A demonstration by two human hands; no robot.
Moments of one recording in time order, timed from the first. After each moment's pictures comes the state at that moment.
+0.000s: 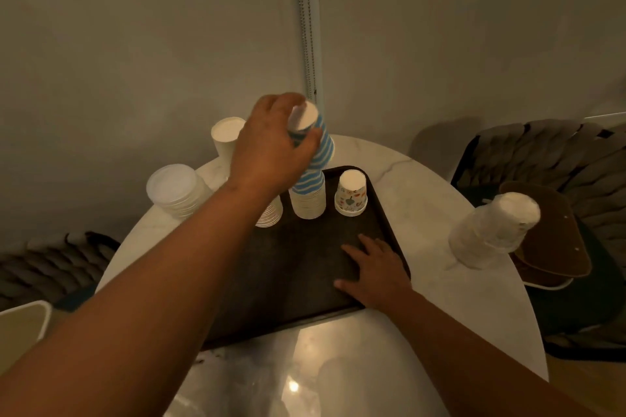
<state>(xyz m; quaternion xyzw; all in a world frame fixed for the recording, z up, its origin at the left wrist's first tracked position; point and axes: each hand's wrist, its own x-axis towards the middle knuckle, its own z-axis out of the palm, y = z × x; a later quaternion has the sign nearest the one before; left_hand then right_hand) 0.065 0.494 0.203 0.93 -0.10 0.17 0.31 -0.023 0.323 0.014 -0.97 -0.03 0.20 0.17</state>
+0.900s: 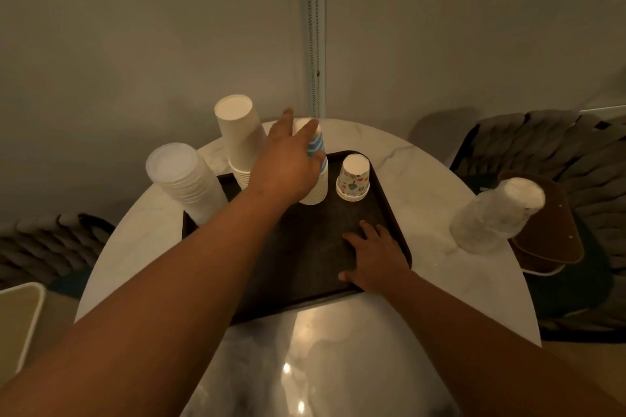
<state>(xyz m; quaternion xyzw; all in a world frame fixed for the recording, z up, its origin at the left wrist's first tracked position) 0.066 0.496 0.148 0.98 -0.08 0.01 0.20 -0.016 0.333 0.015 -0.96 -0.04 0.25 0.08</state>
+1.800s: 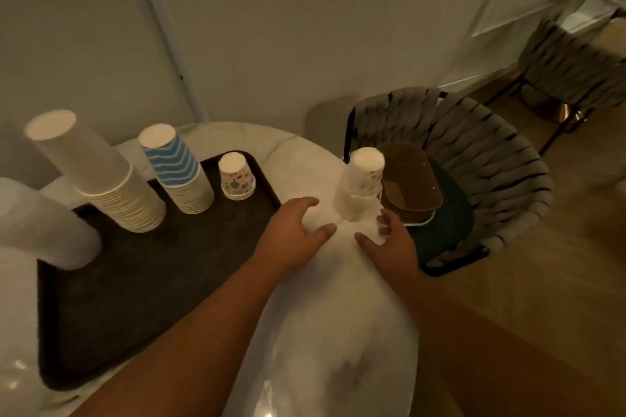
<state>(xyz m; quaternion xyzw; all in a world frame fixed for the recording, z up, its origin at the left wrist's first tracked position) -0.043 0.352 0.088 0.89 -0.20 -0.18 0.37 -0.117 0.165 0.012 -0.82 0.33 -0.06 0.46</state>
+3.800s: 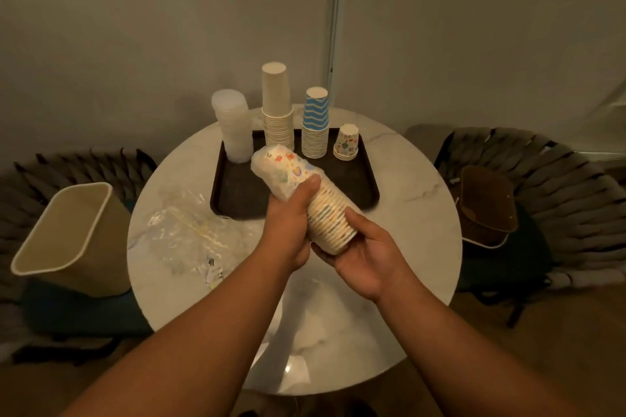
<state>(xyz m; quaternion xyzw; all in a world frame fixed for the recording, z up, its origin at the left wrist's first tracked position) -0.223 0.465 0.146 0.46 0.20 -0.01 0.87 -0.249 0.347 0.139 -0.32 0.12 0.27 0.90</state>
